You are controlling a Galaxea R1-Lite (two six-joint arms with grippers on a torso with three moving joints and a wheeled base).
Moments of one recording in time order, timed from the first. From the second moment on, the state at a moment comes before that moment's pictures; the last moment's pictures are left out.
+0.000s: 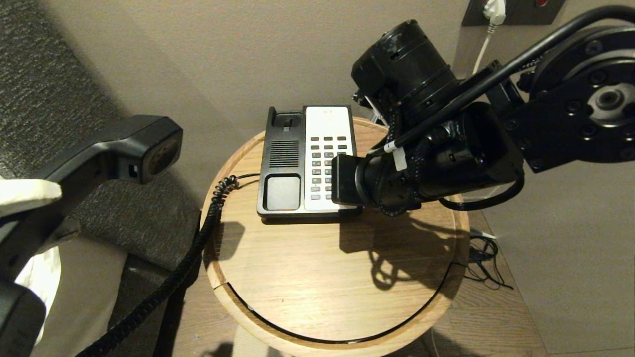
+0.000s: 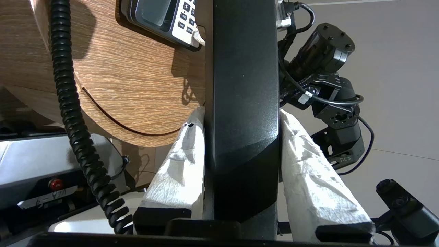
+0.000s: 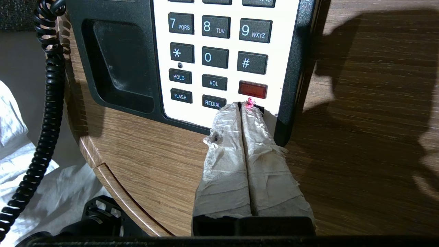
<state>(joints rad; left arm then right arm) -0.06 0.85 -0.97 0.27 -0.77 -0.96 0.90 1.91 -1.84 0.70 -0.25 0.65</state>
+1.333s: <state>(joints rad) -0.06 0.84 -0.97 0.27 -0.78 -0.96 0.89 1.82 -1.84 0.72 -0.26 0.67</state>
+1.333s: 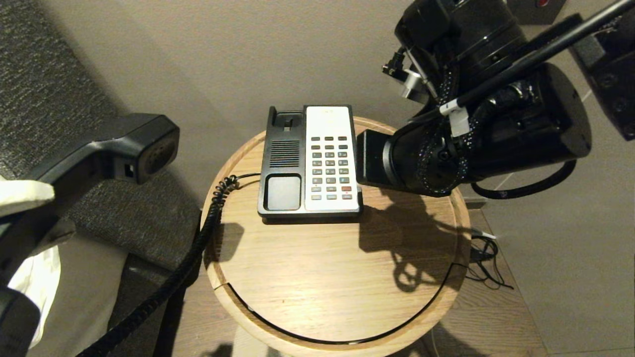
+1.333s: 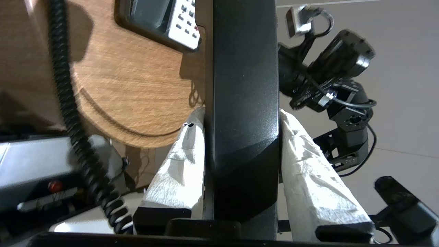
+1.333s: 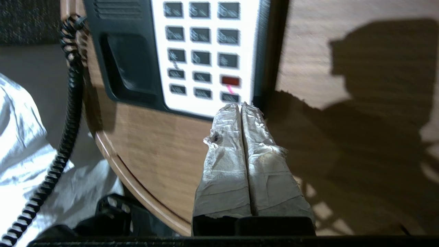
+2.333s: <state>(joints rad) -0.37 1.26 -1.28 0.42 -0.32 -0.29 0.76 1.27 -1.78 1.00 -0.26 0.83</state>
